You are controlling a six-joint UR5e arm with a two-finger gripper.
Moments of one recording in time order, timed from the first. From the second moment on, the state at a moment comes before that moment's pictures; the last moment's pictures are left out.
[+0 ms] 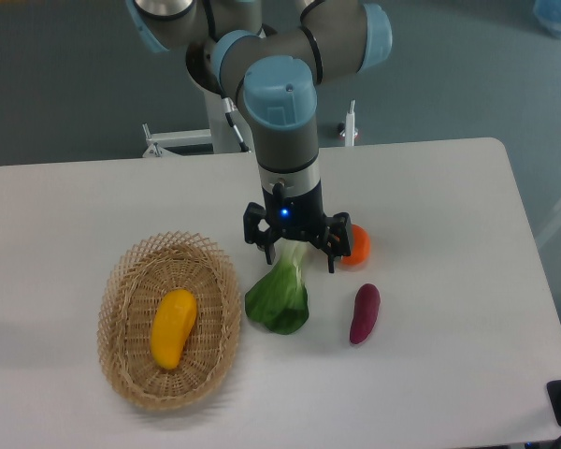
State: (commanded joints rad) arm 2.39 -1.76 -1.77 -0.88 1.56 0.68
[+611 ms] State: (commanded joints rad) arm 2.37 -1.73 -1.82 -0.87 1.55 0.57
